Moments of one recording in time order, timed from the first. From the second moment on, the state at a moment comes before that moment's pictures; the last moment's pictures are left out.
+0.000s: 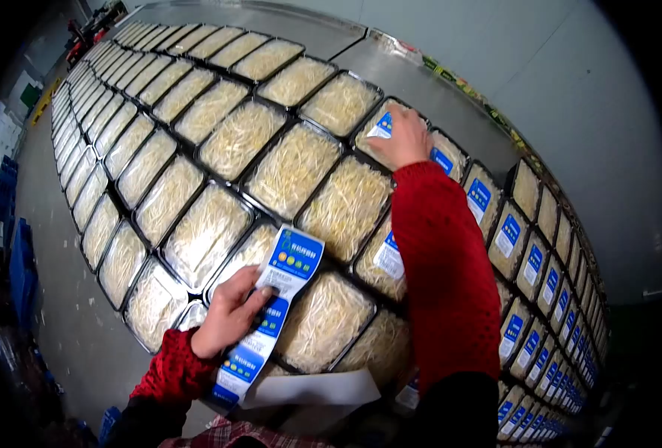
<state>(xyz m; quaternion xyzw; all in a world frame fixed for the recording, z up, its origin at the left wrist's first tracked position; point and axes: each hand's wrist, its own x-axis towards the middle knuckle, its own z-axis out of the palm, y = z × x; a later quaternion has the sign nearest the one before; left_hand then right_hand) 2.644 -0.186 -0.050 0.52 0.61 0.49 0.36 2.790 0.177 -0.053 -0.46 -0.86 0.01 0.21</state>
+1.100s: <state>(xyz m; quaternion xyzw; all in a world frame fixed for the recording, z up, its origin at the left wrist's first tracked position) 2.679 -0.262 -0.045 0.32 0.64 0.53 0.46 2.815 0.071 -0.036 -0.40 -0.83 0.34 0.20</state>
